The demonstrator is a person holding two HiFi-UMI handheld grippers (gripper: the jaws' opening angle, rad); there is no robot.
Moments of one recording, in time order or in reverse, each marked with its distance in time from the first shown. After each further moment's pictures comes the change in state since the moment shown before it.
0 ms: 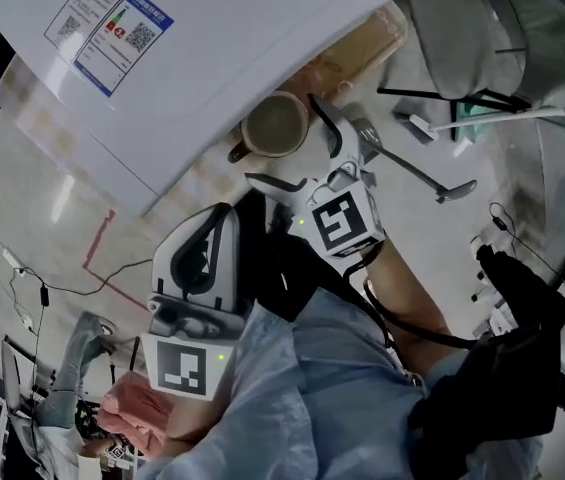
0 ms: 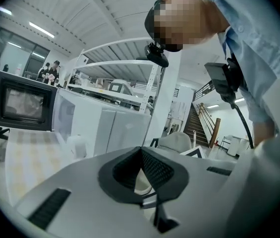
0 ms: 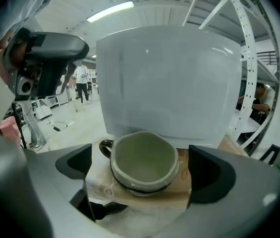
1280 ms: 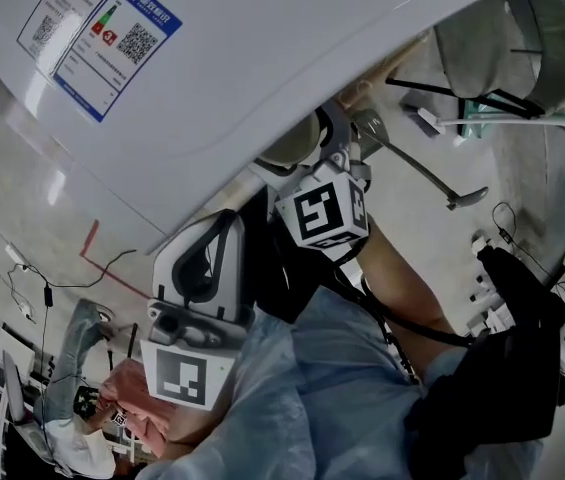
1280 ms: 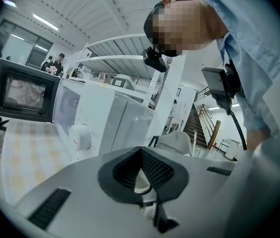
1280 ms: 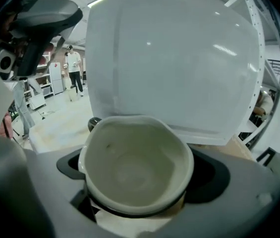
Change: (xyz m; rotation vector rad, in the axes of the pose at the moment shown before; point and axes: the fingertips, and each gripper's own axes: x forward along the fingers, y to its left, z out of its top) left arm 0.010 0.017 -0.014 -0.052 0.032 -0.013; right arm 0.049 -0.008 -0.020 -0.041 0.098 -0.068
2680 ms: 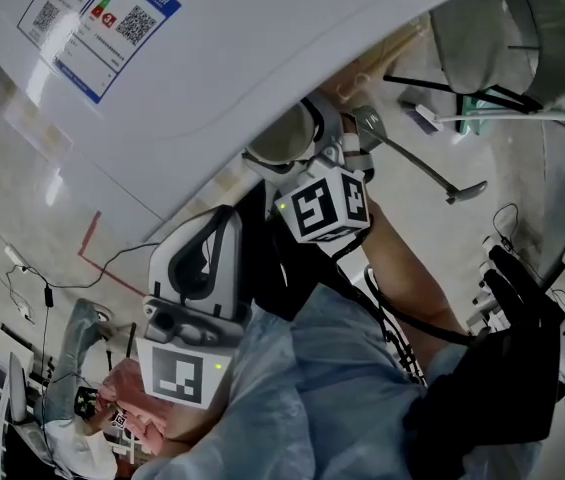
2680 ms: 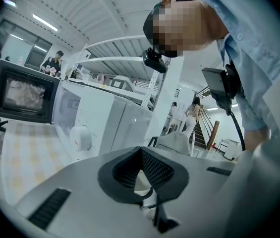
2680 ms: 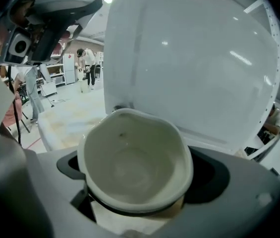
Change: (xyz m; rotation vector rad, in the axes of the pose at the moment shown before) left arm -0.006 -0.003 0.002 0.008 -0.014 -0.013; right arm -0.001 0.015 -0.006 -0.152 0.025 0.069
